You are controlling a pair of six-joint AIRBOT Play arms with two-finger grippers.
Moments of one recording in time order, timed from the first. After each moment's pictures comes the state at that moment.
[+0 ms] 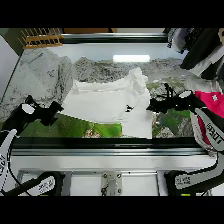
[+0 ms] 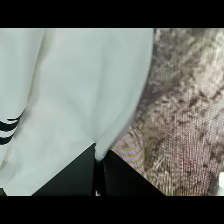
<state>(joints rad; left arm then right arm) 0.22 -1.27 0.76 1.16 -0.71 -1.98 -0.14 -1.67 1.08 -0.76 0.97 1.17</state>
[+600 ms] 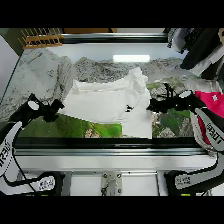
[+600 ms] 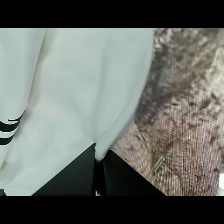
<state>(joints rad) 0.19 -1.43 0.86 1.17 -0.66 -1.98 -0.14 -1.67 1.08 -0.76 0.96 1.17</state>
